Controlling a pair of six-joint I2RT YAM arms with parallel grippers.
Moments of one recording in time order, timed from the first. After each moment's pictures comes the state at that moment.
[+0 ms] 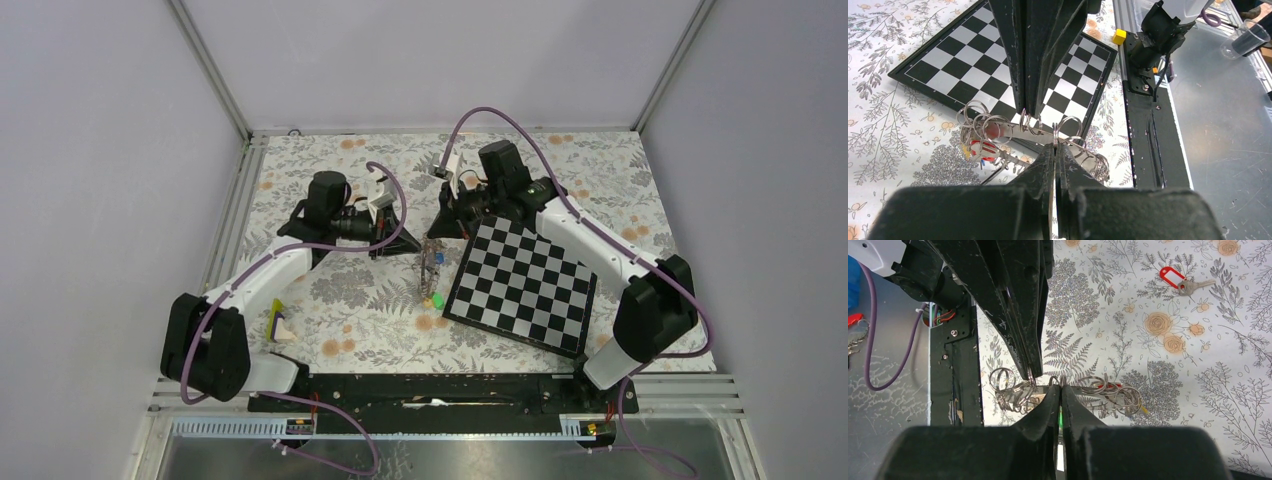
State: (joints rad) left arm -0.36 1.36 0.90 -0.03 1.19 0.16; right arm 0.57 1.60 1.36 -0.45 -0.85 -0.24
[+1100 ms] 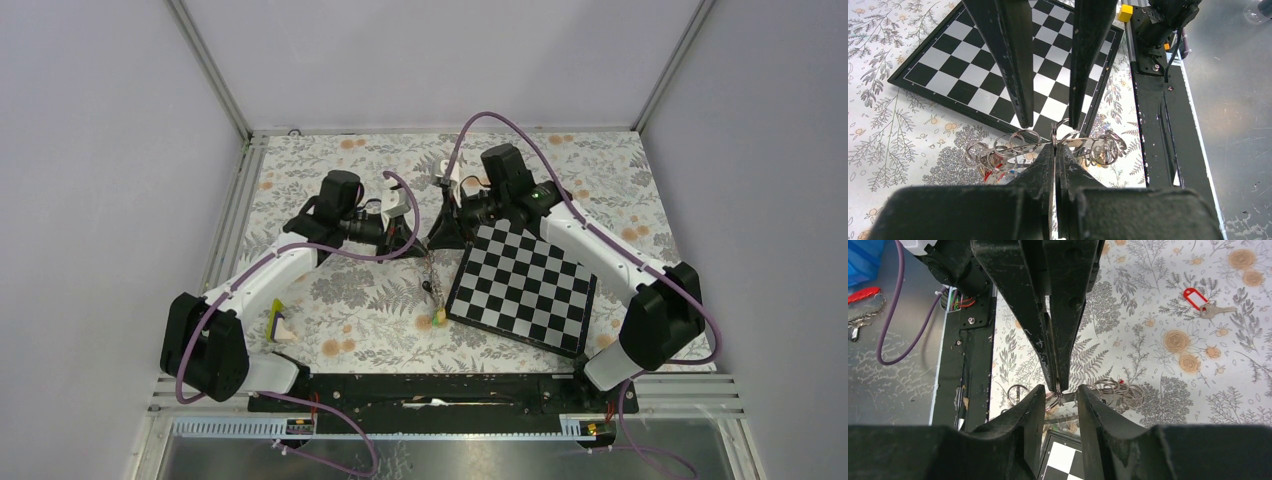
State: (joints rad) left arm -0.43 1.35 0.98 -0.23 1.10 0.36; right arm 0.58 1.55 1.33 -0.47 -0.94 -0.35
